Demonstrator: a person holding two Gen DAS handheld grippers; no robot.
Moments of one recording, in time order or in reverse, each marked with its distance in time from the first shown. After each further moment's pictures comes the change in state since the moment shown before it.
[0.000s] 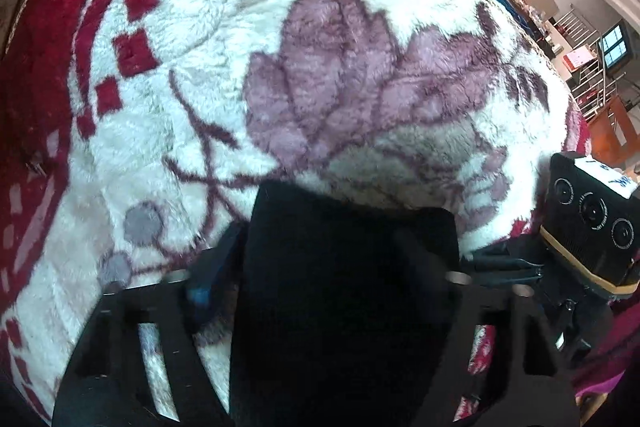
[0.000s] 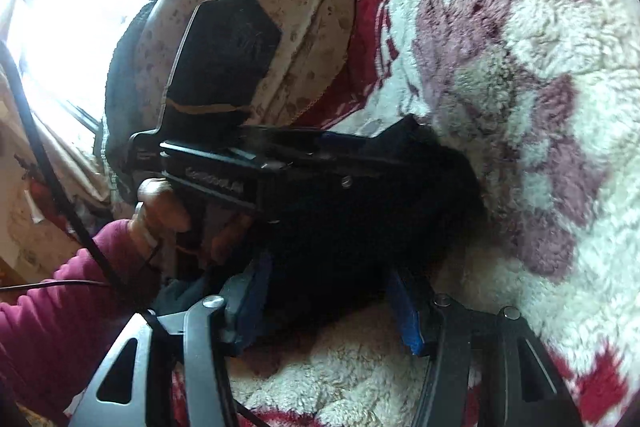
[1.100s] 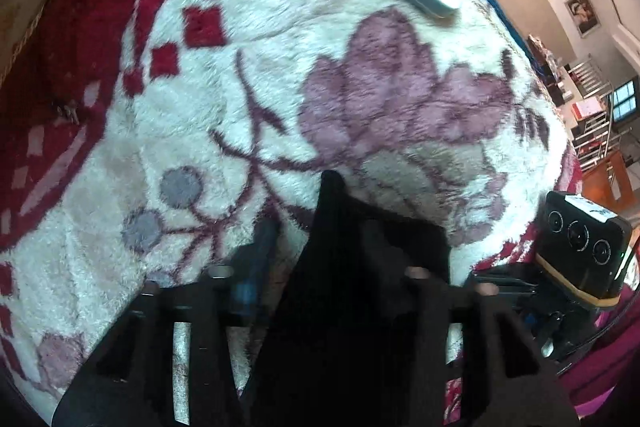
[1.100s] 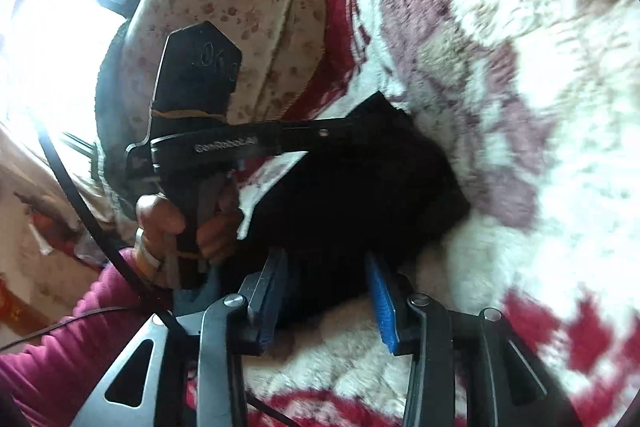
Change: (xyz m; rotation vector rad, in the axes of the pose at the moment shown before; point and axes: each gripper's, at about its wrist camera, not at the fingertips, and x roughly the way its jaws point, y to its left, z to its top) left arm -0.019 0.033 -0.009 -0.182 -0.021 -0.027; right arm -0.015 -0.015 0.002 0.111 0.042 -0.028
